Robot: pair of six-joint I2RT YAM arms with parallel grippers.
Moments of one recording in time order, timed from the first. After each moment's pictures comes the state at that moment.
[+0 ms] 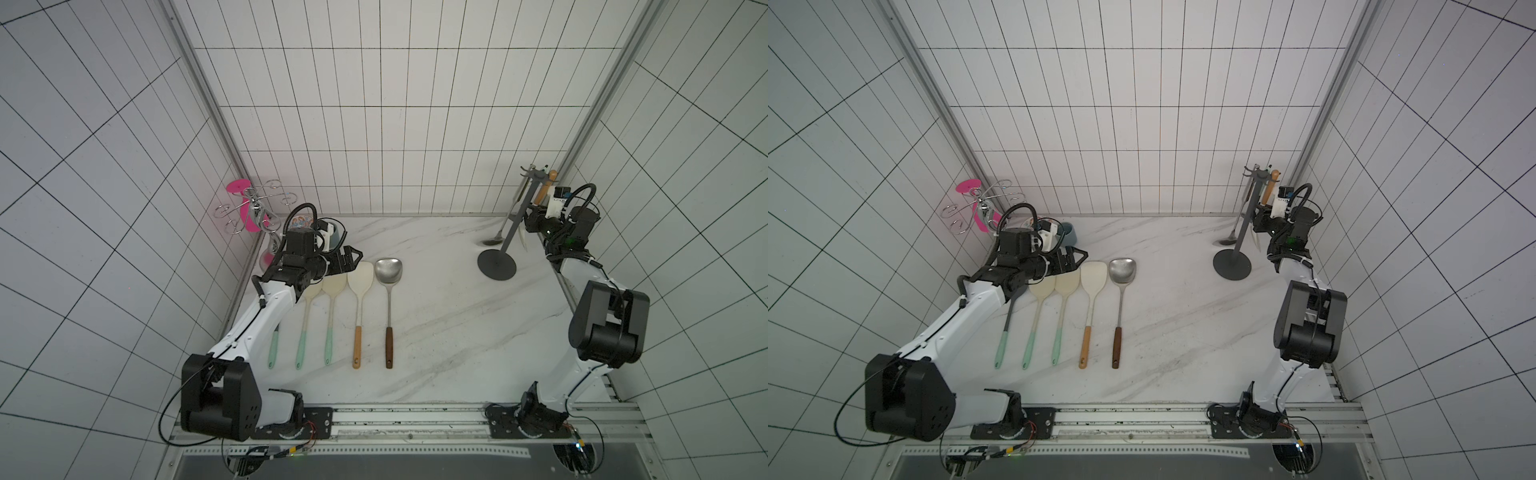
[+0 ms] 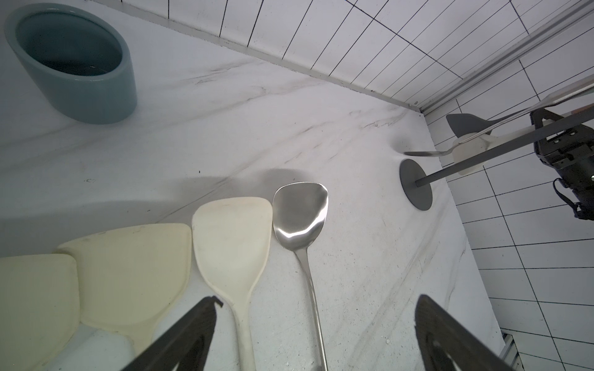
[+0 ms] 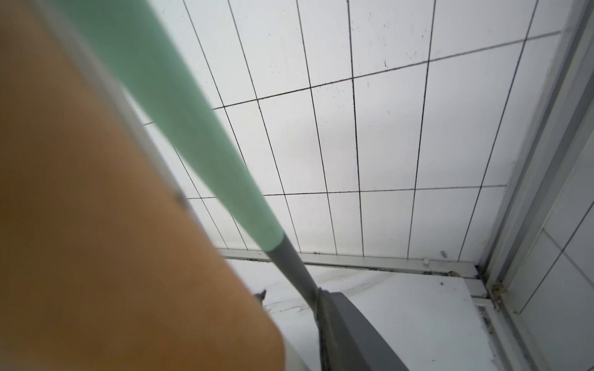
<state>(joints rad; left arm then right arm) -0.14 1.34 1.04 -0.35 0.47 -0.39 -0.29 1.79 1.25 0.44 -0.57 0.14</state>
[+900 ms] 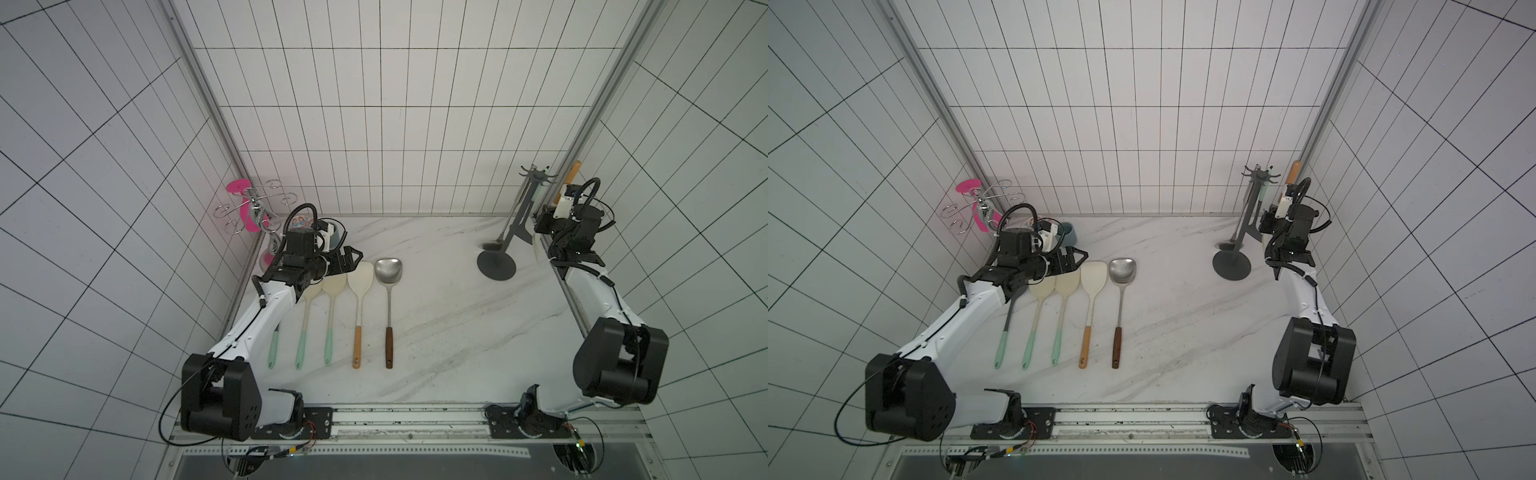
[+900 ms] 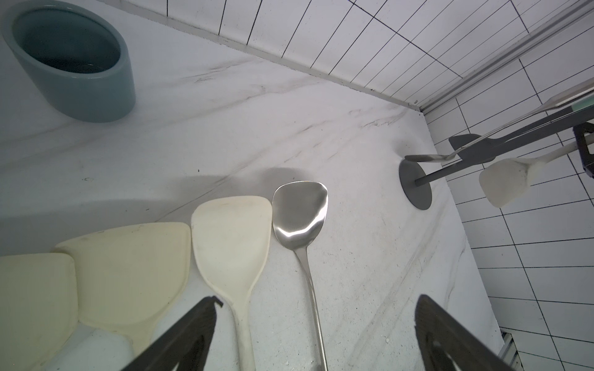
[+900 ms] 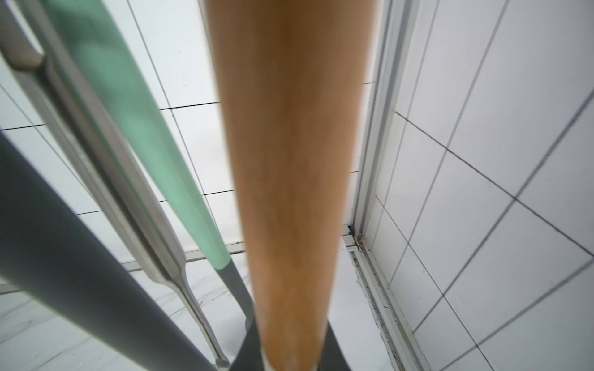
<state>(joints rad) -0.14 1.34 1.04 -0.35 0.47 -0.39 -0.23 1.50 1.19 0.15 -0.04 0.04</state>
